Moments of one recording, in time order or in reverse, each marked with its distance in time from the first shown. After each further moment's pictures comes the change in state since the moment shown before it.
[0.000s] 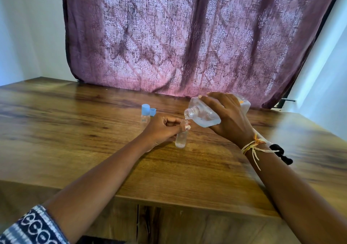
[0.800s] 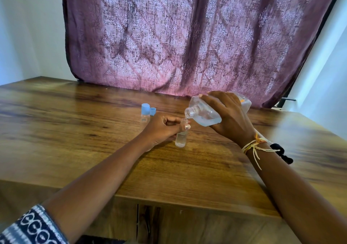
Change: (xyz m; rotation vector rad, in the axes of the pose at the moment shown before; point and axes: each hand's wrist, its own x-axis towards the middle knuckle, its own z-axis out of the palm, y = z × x) left_hand -0.001 -0.001 0.000 -0.037 -0.020 -0.003; right_hand 0.000 0.001 -0.002 -0.010 0.012 -0.005
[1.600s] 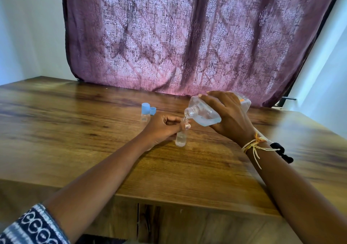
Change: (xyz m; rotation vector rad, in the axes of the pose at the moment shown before) left_hand 0.000 0.000 0.001 -0.002 0.005 -0.009; right_hand -0.001 -0.003 -0.001 -0.001 -0.019 -0.002
